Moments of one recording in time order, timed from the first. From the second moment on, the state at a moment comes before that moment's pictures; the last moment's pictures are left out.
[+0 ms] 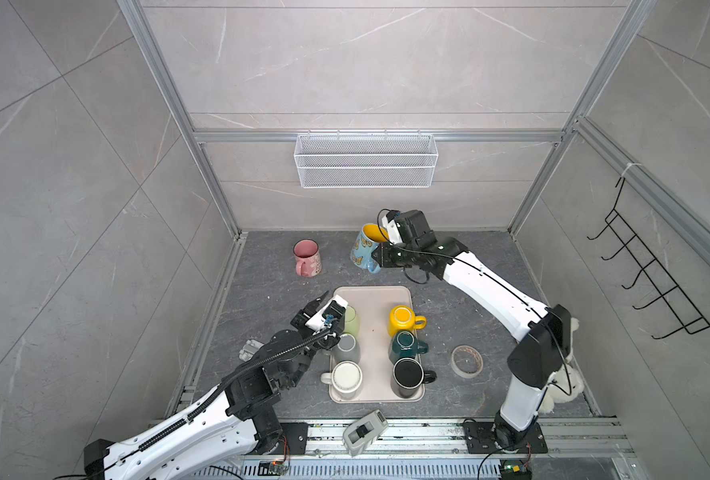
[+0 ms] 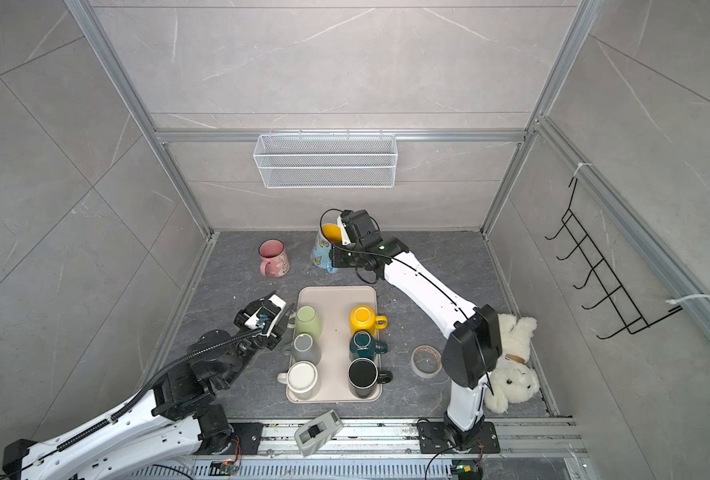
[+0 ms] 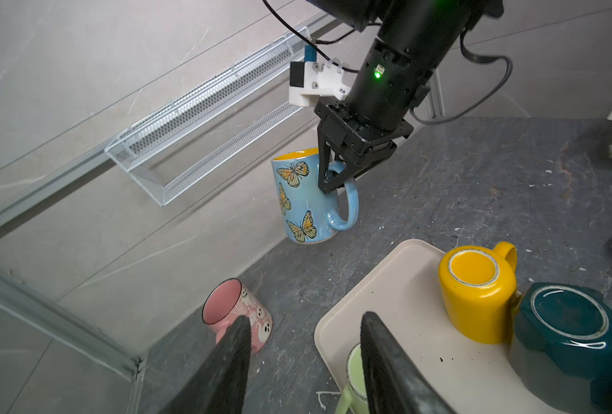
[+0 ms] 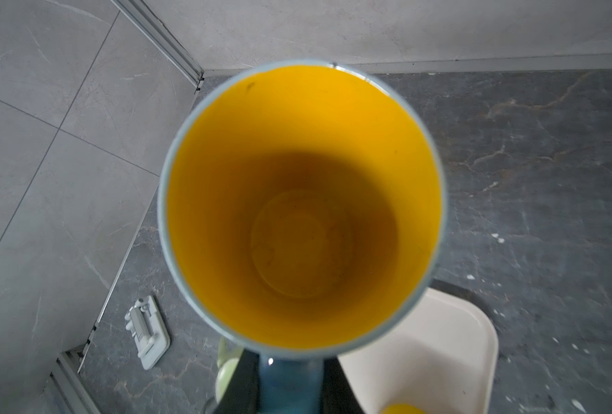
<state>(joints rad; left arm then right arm) -1.03 0.62 0.66 -0.11 -0.58 0.35 0.62 1.90 1.85 -0.64 -0.11 0.43</state>
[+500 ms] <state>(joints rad) -1.02 0.66 0.86 -0.34 -0.69 -0.07 0.67 2.52 2.61 -0.82 -0.01 0.39</state>
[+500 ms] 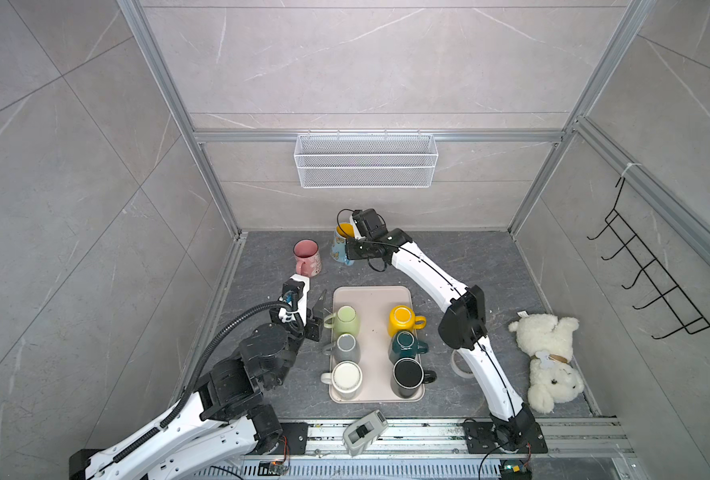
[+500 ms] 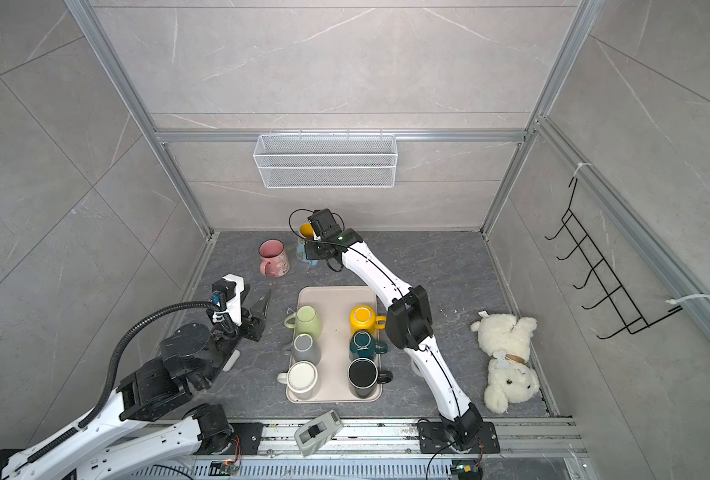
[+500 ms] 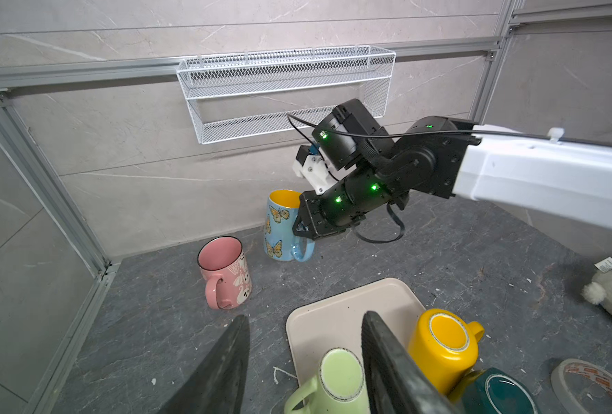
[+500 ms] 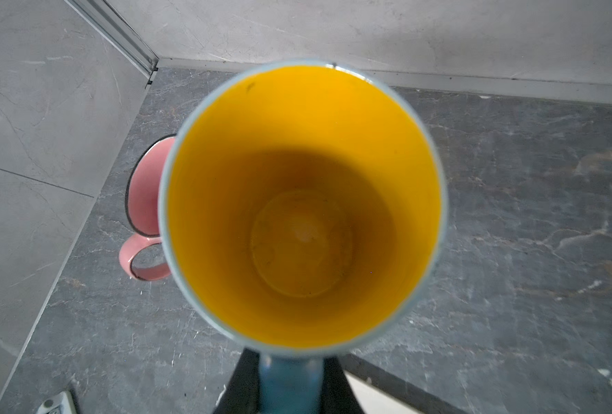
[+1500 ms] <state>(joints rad) -0.41 0.91 0.76 -0.24 0.10 -0.48 0.71 2.73 2.81 -0.89 0.04 0.39</state>
